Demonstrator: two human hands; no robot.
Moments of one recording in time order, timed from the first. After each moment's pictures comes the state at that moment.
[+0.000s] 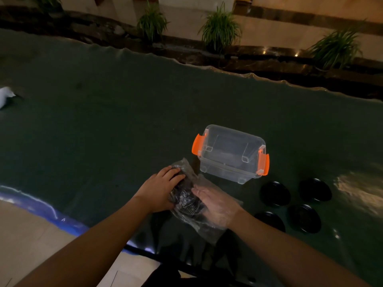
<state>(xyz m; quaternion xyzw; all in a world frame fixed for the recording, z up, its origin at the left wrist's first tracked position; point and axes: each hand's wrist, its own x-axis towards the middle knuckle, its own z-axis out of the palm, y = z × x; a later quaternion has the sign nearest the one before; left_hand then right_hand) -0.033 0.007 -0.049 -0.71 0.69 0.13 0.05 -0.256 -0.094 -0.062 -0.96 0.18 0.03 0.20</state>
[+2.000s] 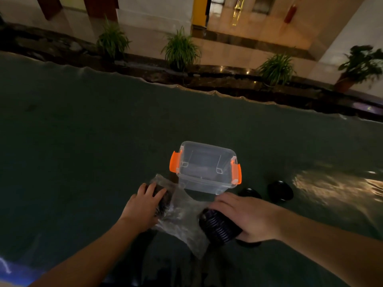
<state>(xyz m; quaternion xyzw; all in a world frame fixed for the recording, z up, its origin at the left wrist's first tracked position) -0.034 -0.012 -0.053 -0.74 0.66 0.14 0.08 -0.345 -0.120 0.081 -0.98 0.10 0.09 0.12</state>
